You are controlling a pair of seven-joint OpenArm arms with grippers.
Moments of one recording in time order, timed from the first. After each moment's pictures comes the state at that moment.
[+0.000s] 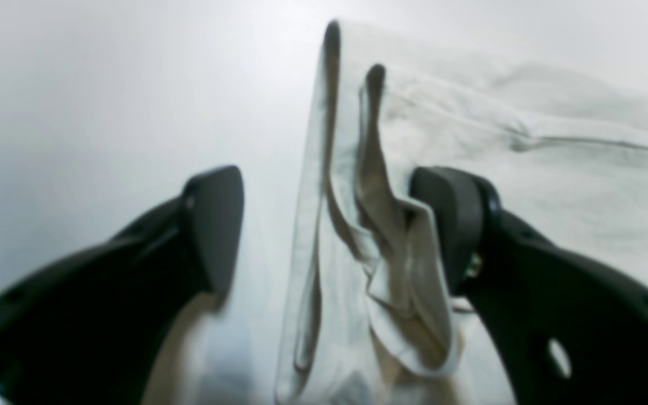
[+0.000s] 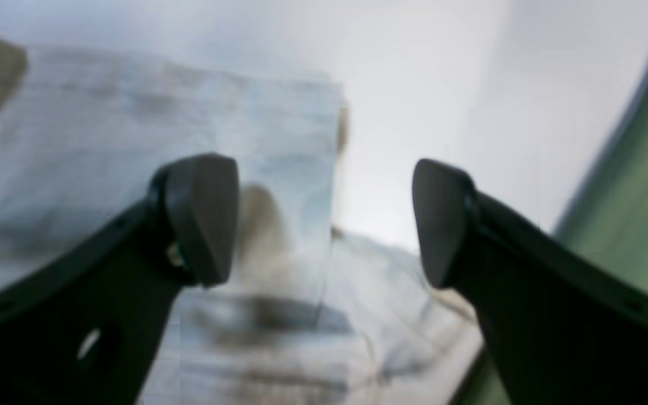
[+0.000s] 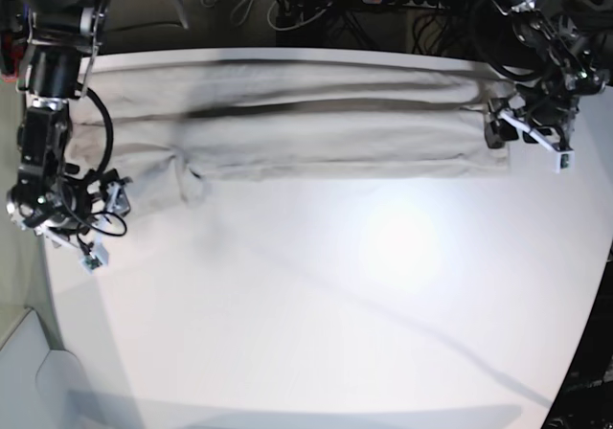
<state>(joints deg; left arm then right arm) 4.9 -3.6 -46.0 83.8 -15.6 -40.0 53.2 14.0 18.8 13.6 74.7 3.2 40.1 -56.9</state>
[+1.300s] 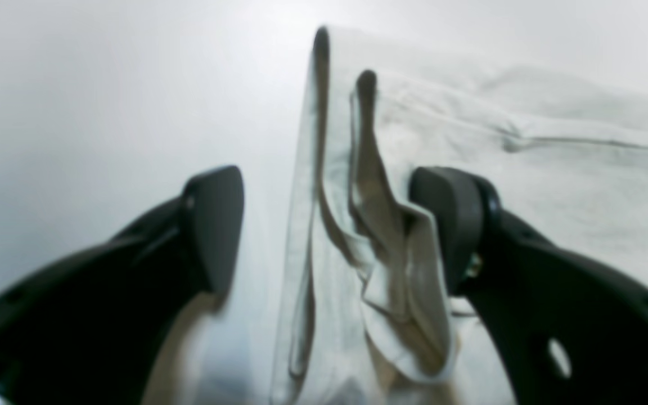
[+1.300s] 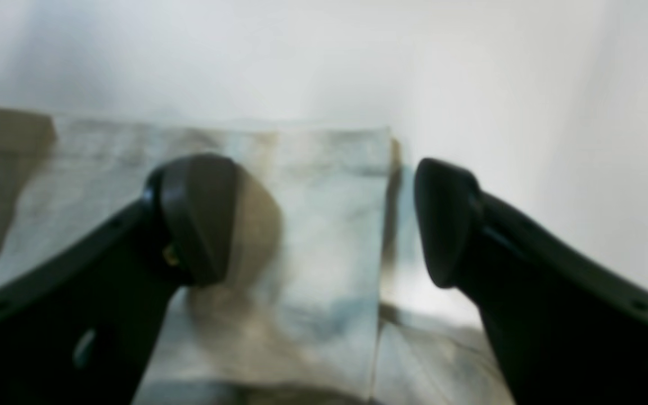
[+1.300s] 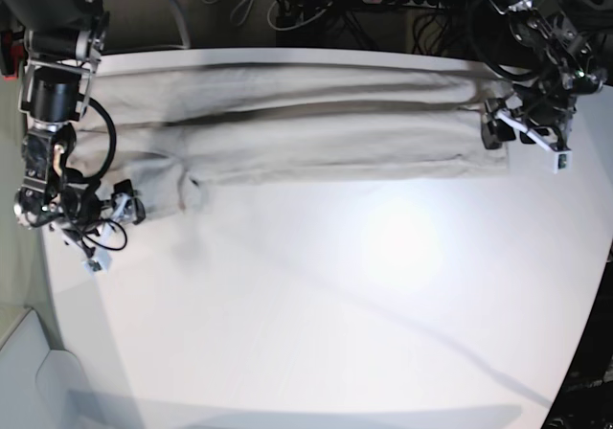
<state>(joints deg) 4.9 -2.8 -46.0 84.1 -15.6 -40.0 53.0 19.3 18.9 14.1 57.7 4.4 39.9 -46.8</state>
